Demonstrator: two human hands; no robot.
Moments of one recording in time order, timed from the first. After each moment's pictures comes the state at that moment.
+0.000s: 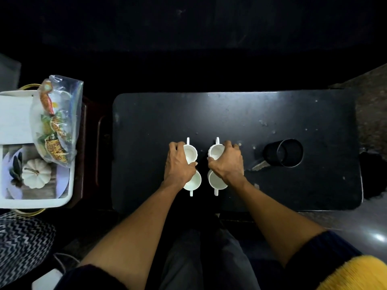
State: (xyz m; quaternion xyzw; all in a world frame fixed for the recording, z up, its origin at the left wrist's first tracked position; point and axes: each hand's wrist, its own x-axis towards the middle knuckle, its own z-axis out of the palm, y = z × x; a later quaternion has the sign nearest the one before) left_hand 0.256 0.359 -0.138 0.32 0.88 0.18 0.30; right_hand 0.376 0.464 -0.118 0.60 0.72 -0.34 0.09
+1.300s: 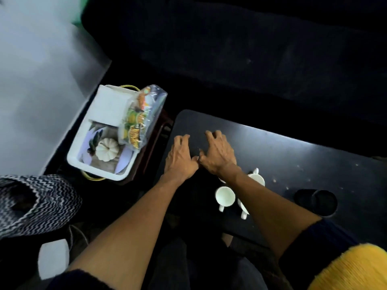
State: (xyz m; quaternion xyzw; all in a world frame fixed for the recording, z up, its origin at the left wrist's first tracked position) left_hand 0.149 0.290 -0.029 0.26 0.92 0.21 0.23; right_hand 0.215 0.414 -0.022 0.27 0.92 -0.27 0.08
